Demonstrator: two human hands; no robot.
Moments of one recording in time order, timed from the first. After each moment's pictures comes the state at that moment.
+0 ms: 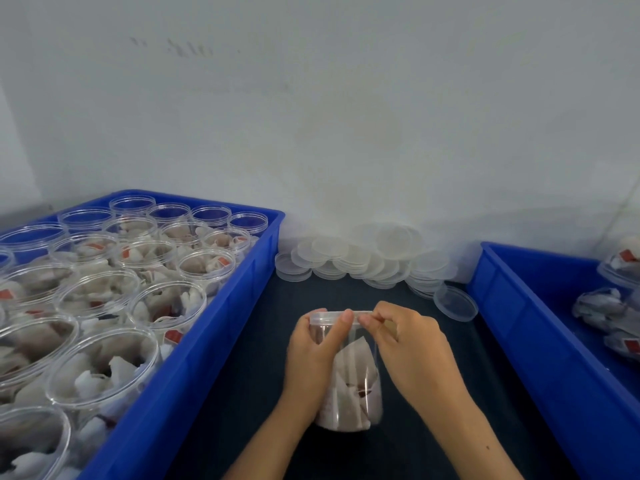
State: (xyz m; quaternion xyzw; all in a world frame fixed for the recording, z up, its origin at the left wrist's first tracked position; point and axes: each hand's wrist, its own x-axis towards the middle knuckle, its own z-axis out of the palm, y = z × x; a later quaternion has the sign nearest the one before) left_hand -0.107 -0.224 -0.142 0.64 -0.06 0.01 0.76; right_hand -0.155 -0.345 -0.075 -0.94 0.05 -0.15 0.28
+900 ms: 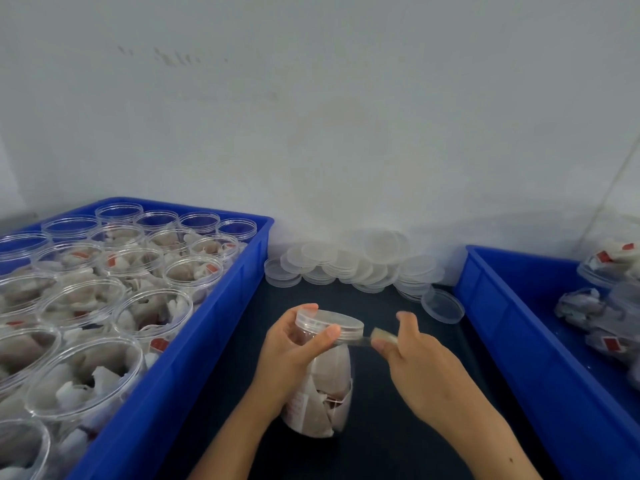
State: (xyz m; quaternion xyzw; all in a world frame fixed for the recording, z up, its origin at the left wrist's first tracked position) left_hand -0.094 -0.203 -0.139 0.67 -0.15 -0.03 0.73; right_hand -0.172 -0.363 -0.074 -0.98 0.11 -0.05 0.18
